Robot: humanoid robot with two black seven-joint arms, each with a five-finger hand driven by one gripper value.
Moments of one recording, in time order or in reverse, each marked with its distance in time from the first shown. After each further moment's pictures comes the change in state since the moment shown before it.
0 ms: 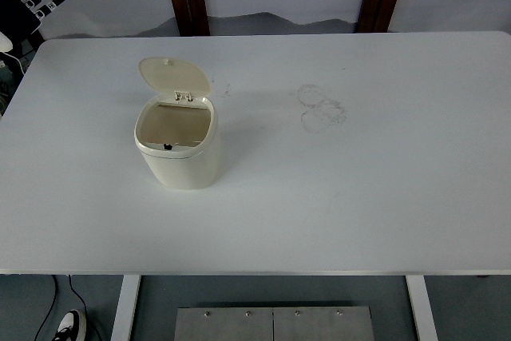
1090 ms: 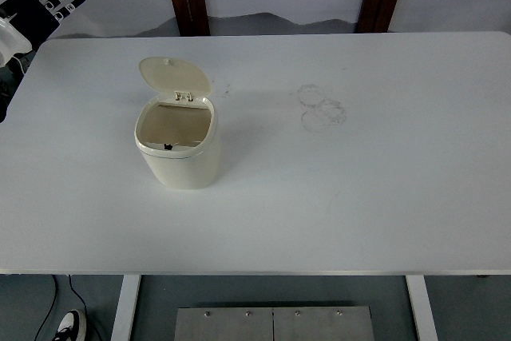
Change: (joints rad) left arm -0.007 -0.048 -0.001 -0.002 0.000 0.010 0.000; right arm 0.000 0.000 -0.001 -0.001 0.000 0.000 0.000
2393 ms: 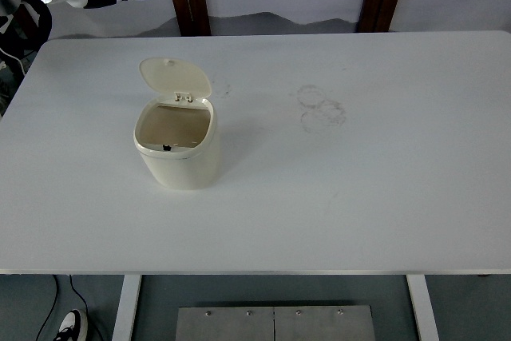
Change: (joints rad) left arm -0.607 -0.063 0.684 -0.099 0.002 0.240 0.326; right arm 0.001 0.000 0.001 -0.001 0.000 0.000 0.000
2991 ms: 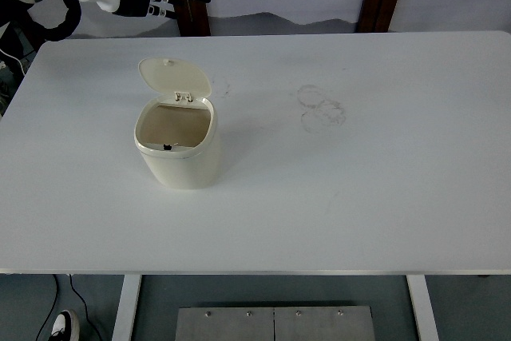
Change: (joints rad) left arm -0.176 -0.034 0.165 -0.138 -0.008 0.025 0.143; right arm 0.000 0.000 0.000 0.001 0.000 0.000 0.001
